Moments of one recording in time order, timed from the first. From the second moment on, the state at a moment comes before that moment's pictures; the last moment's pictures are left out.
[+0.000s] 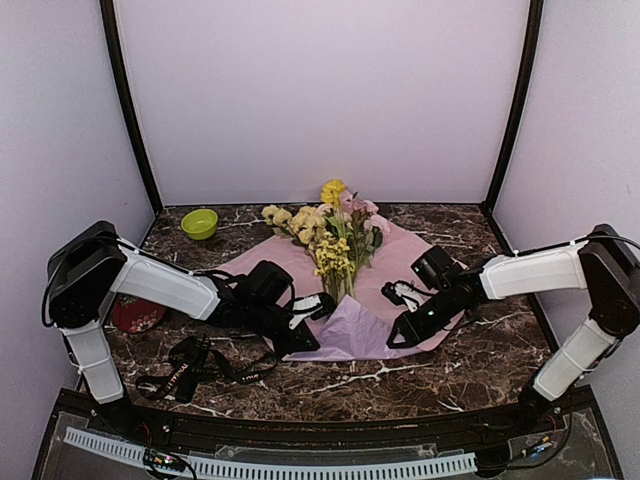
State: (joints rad) left arm -0.90 1.82 0.92 0.00 0.41 0.17; right arm 0.67 1.56 0.78 -0.40 -0.42 0.17
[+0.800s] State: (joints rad) left arm -0.90 1.87 1.01 -0.15 0.32 0.16; right arm 0.64 1.53 0.72 -0.40 -0.32 0.27
